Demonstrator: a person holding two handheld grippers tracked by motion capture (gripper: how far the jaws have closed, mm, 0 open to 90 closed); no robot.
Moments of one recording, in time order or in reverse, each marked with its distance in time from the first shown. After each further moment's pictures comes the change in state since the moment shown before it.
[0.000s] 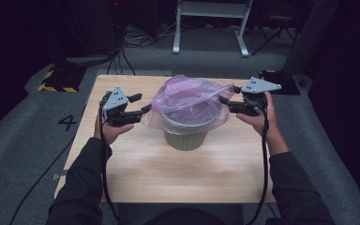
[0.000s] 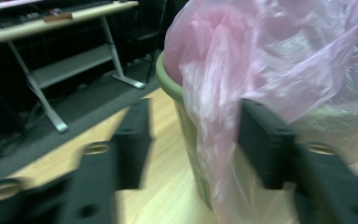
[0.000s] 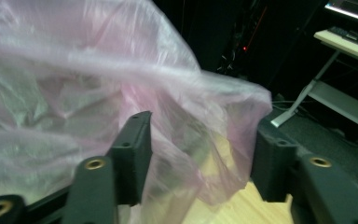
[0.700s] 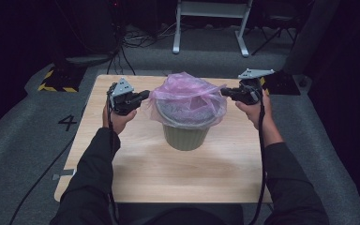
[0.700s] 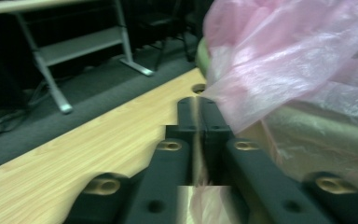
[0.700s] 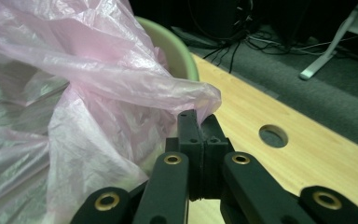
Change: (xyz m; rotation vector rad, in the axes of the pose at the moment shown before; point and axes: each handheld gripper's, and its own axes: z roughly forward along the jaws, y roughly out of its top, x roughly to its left) left arm 0.026 -0.007 0.032 0.047 0.066 -0.115; right arm -0.036 -0.012 0.034 0.155 0.081 0.212
